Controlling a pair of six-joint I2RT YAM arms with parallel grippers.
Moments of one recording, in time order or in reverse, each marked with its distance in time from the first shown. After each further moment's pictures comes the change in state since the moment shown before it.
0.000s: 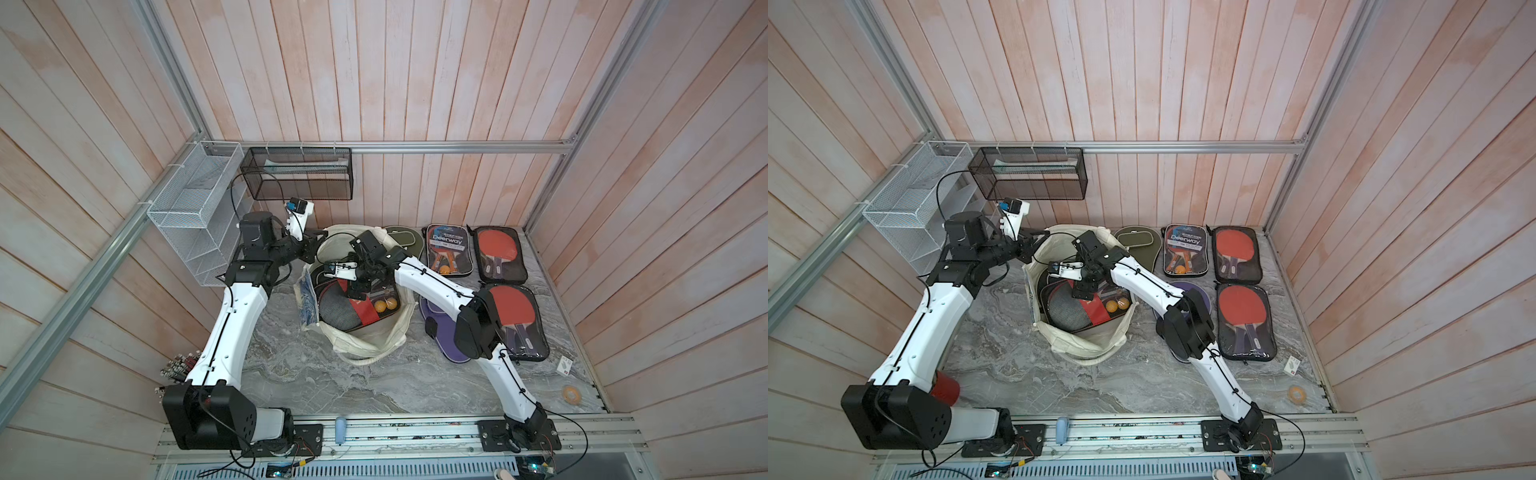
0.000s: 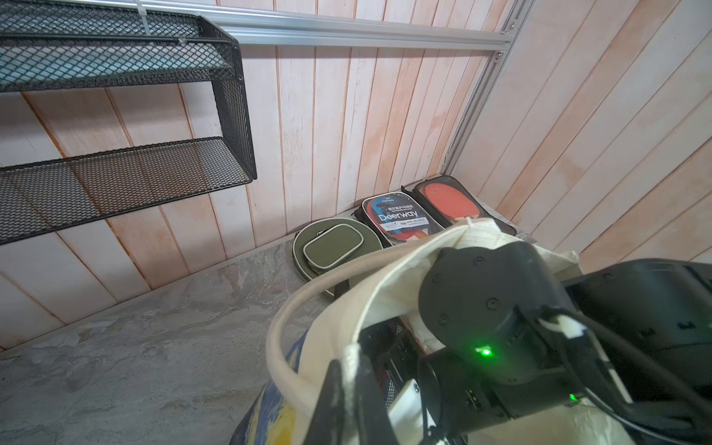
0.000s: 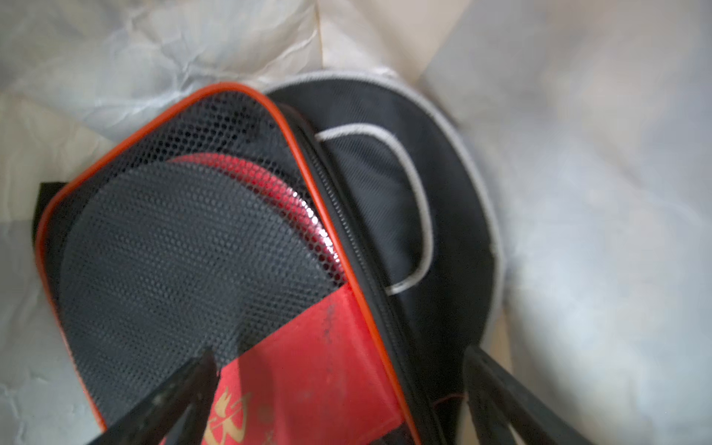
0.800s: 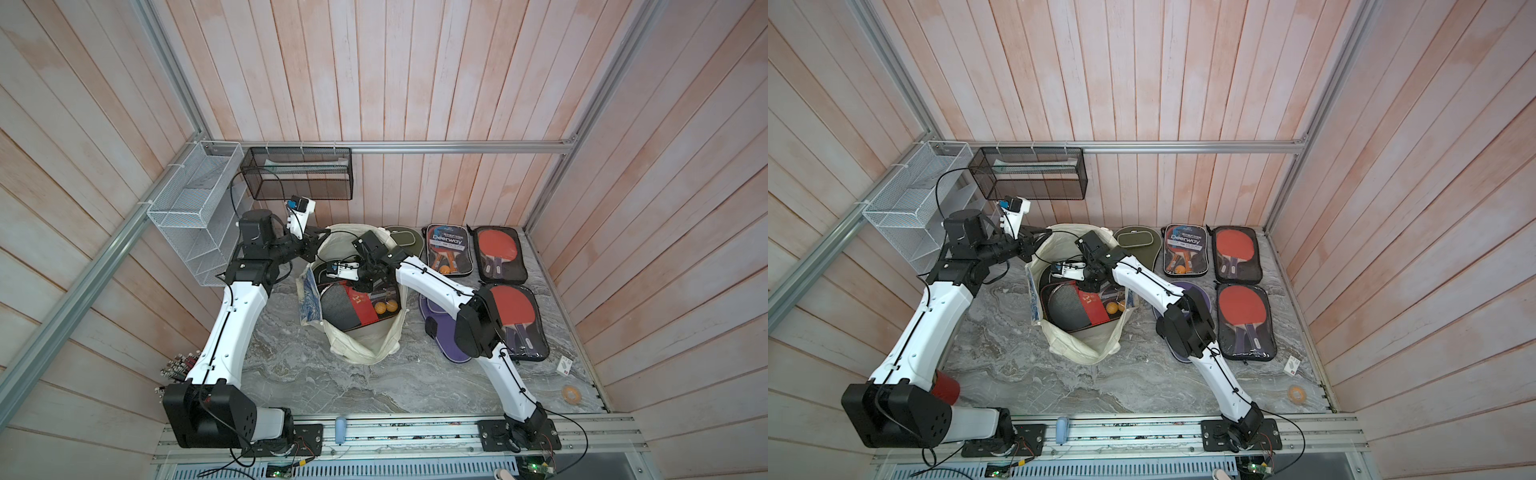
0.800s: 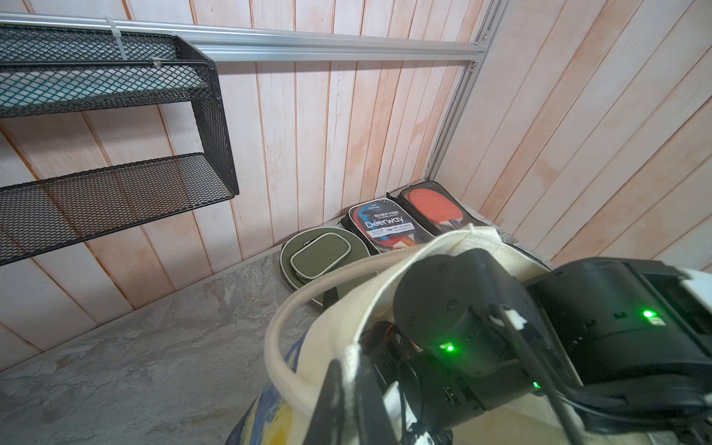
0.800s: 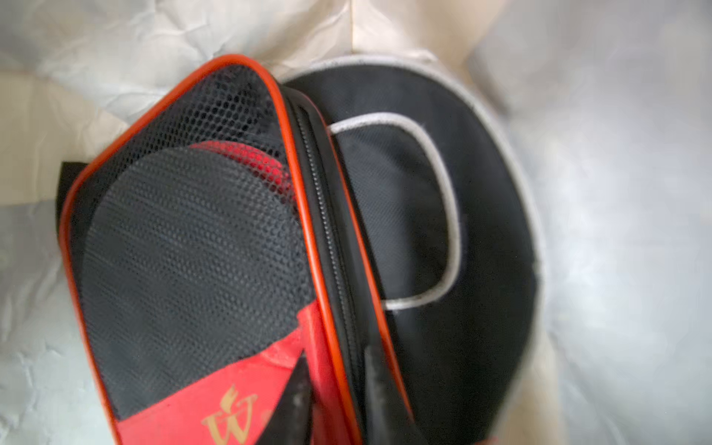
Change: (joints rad) left arm -0.001 0.006 0.006 0.024 0.049 0.000; right arm -0.012 -0.003 -0.011 -0.002 -0.022 -0.014
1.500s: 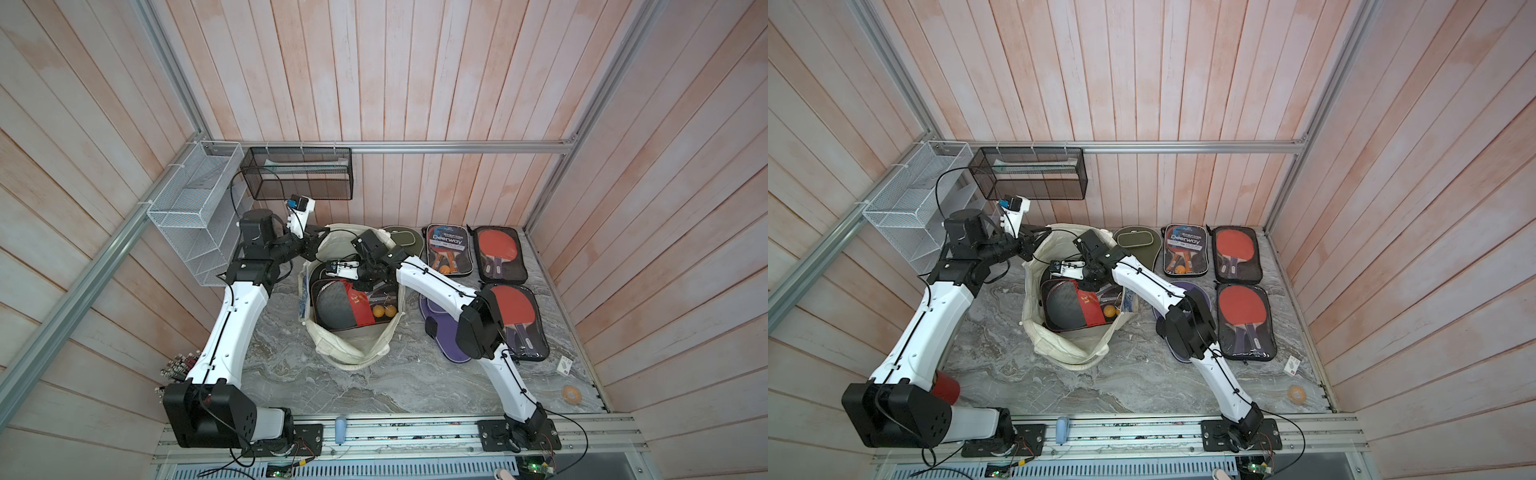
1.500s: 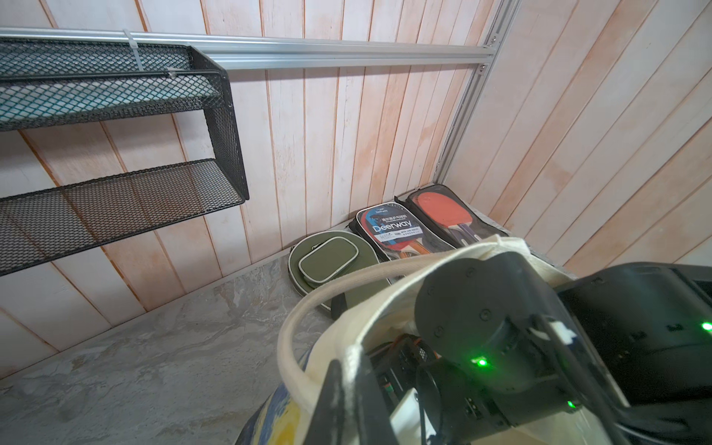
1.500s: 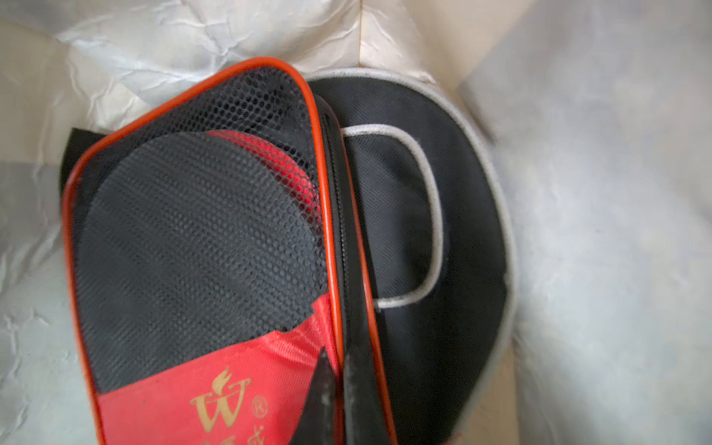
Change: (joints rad) left arm -0.005 0.001 -0.004 0.029 -0.047 0.000; right arm 0.011 -0.035 -0.008 0.009 0.068 0.033
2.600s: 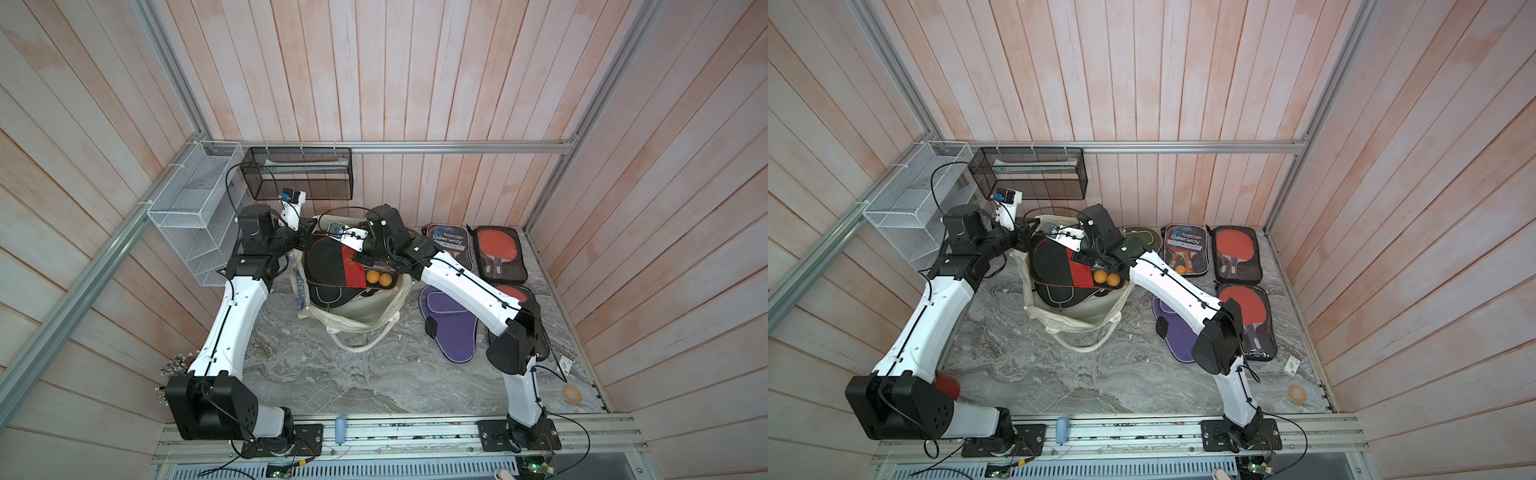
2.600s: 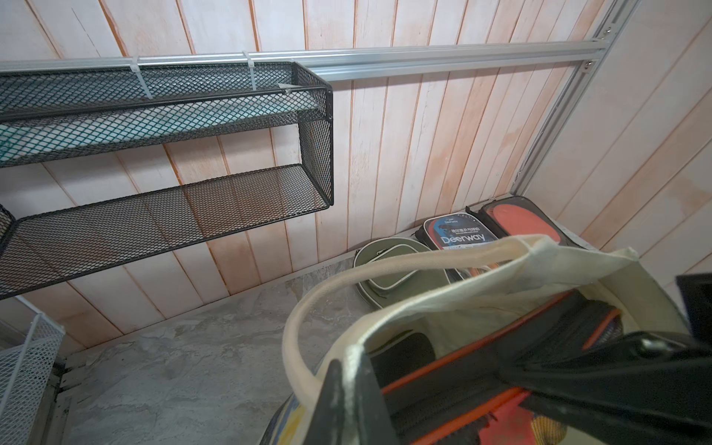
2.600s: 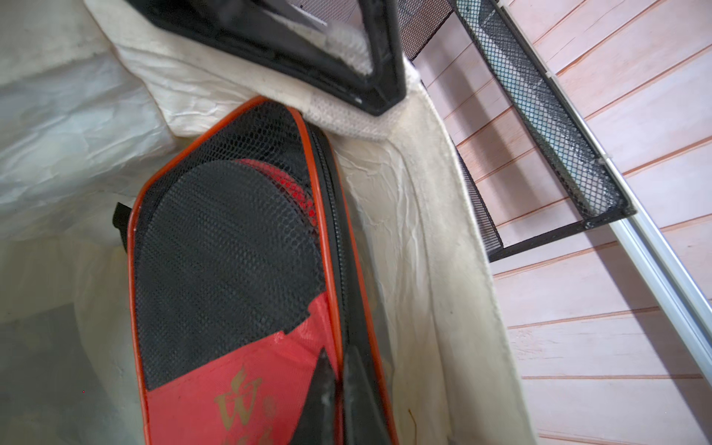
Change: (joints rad) left arm 0.013 0.040 0.040 0.018 -0.195 0.005; right arm 0.031 -0.275 -0.074 0.227 0.183 0.094
